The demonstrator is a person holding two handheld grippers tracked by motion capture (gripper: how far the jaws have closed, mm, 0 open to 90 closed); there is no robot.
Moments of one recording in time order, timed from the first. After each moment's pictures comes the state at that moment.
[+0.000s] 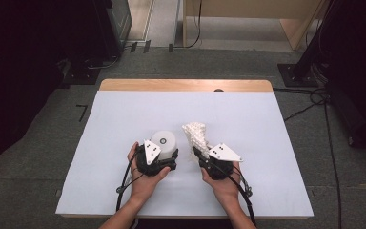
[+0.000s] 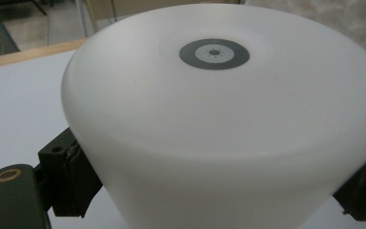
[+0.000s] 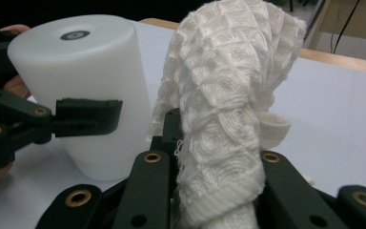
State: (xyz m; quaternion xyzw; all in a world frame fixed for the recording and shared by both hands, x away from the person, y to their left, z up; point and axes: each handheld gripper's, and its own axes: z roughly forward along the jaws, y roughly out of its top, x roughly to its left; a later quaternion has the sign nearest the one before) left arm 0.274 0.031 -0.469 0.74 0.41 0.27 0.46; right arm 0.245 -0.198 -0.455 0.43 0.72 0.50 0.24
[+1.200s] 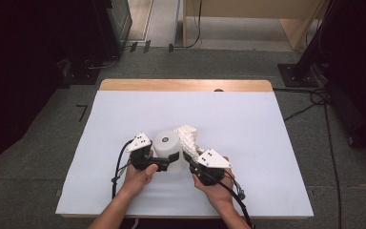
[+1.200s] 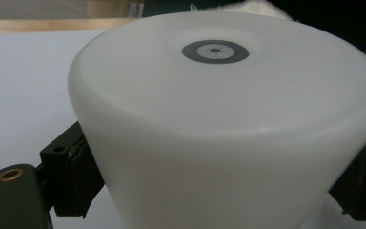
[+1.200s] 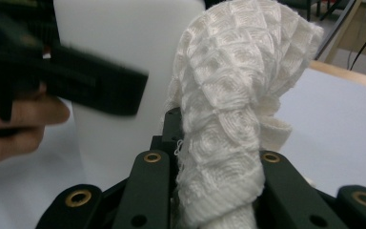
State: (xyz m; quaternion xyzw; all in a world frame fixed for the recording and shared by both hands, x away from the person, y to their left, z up) left arm 0.292 0.062 -0.451 0.74 0.34 0.06 0.58; right arm 0.231 -0.171 -0.452 0.38 0.74 0.50 0.25
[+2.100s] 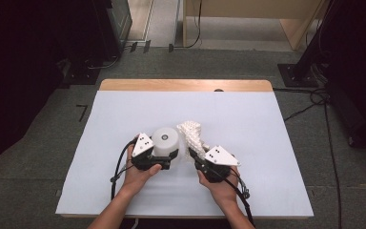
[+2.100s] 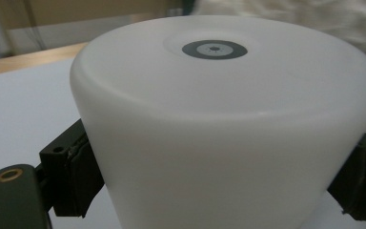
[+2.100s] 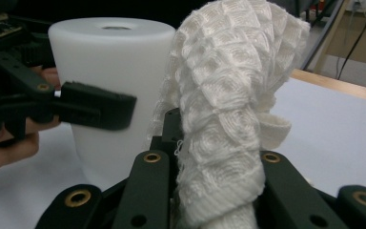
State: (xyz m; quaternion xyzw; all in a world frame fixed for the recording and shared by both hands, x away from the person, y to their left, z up) left arm 0.290 0.053 -0.451 0.75 0.36 0.20 0.52; right arm 0.235 -0.190 -0.441 0.39 0.72 0.52 0.26
